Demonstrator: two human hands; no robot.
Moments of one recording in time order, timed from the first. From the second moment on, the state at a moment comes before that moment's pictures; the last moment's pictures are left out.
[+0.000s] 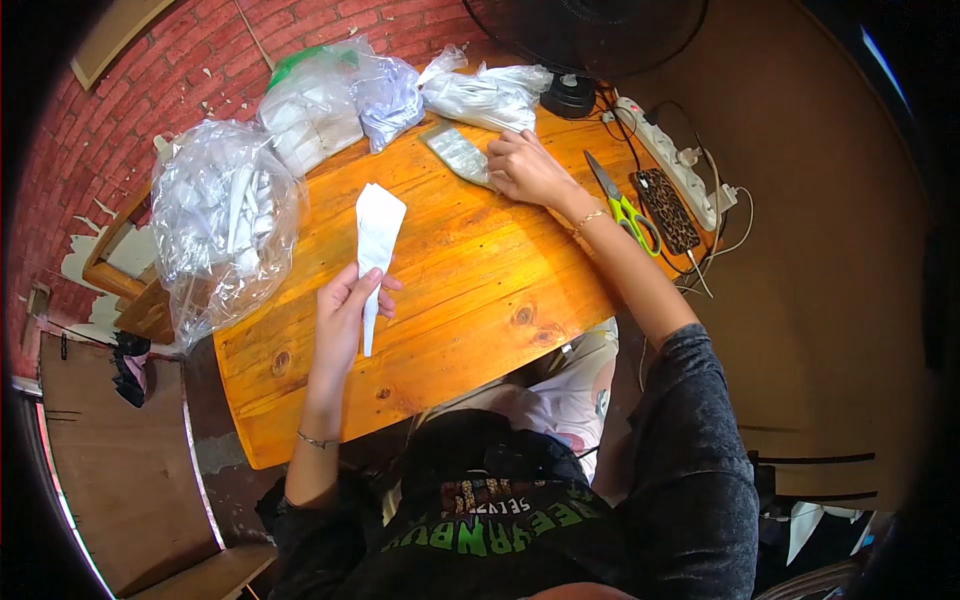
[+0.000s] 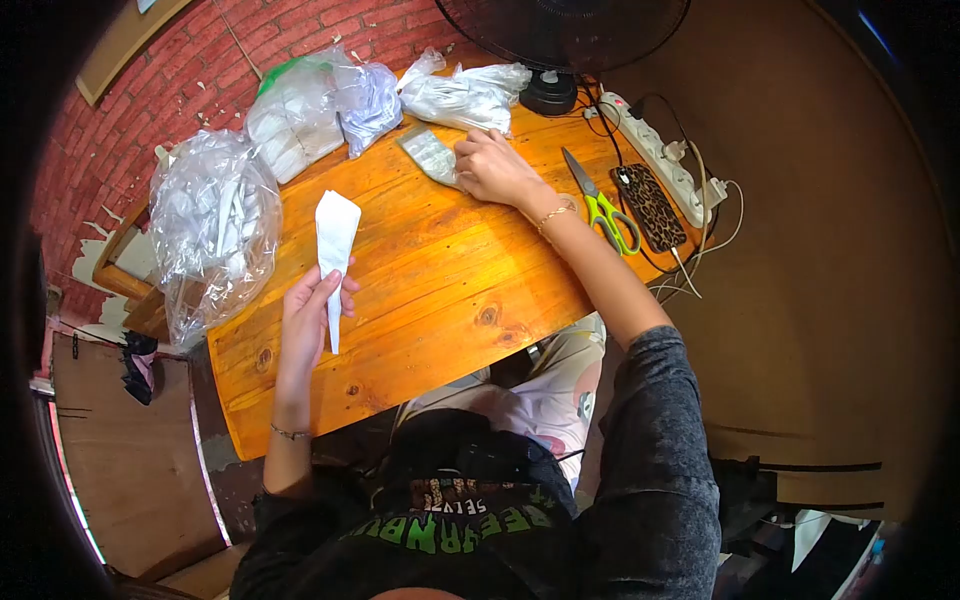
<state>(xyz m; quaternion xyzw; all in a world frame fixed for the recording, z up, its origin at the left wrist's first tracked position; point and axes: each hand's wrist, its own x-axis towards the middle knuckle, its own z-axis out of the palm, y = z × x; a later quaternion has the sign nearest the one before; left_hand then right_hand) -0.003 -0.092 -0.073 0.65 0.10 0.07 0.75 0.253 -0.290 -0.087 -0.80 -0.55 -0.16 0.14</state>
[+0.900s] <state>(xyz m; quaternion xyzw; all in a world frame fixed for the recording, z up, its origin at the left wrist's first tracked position) 0.040 -0.091 -0.069 0.66 0.06 0.04 0.75 0.265 -0.281 -0.113 -0.83 -0.41 -0.09 0.37</state>
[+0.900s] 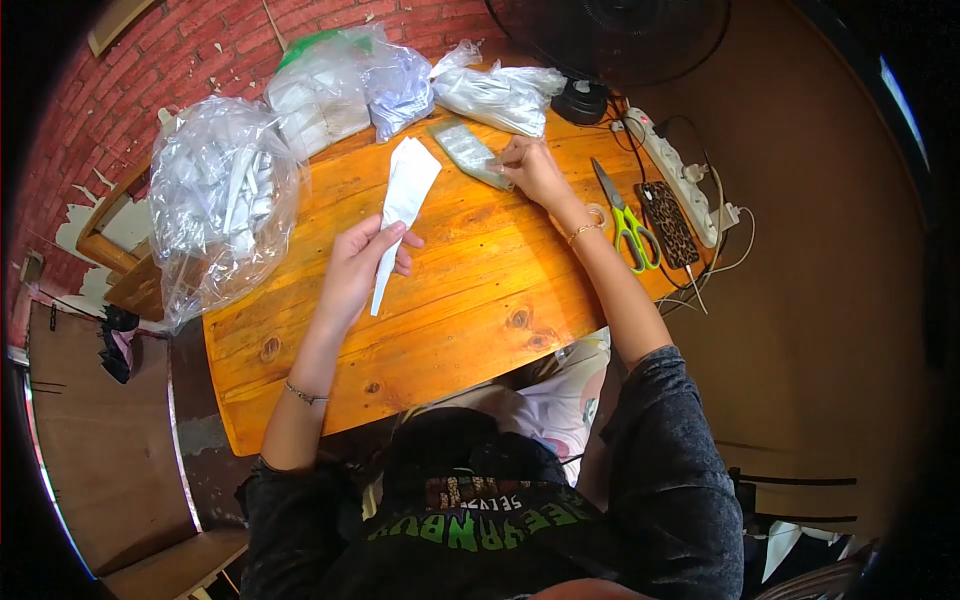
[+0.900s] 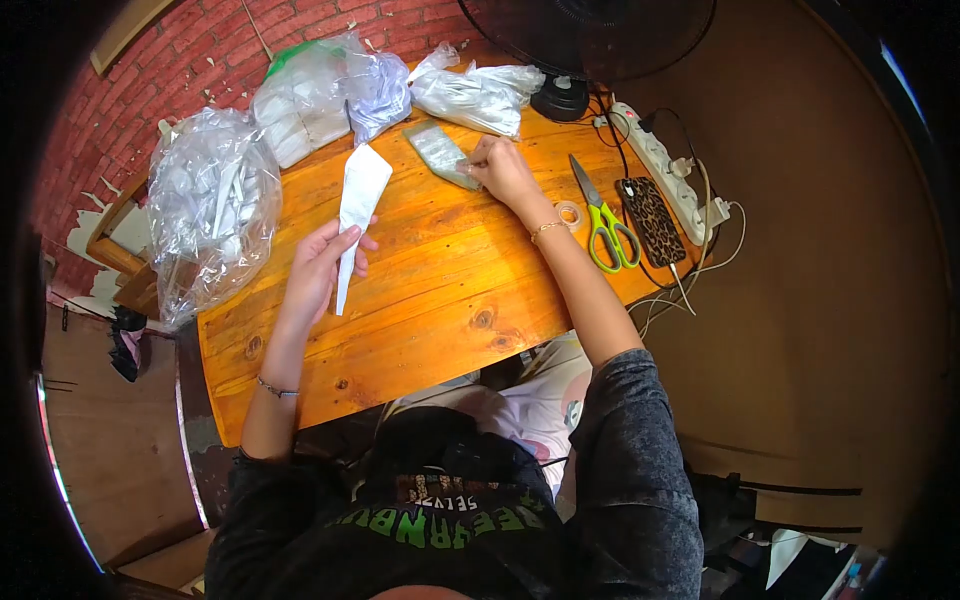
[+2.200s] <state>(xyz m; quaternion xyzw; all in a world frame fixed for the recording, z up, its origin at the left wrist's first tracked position) 0.236 -0.106 -0.130 0.52 -0.01 0.11 0.84 0.218 -0.289 -0.110 -0.79 -0.53 -0.27 0.18</state>
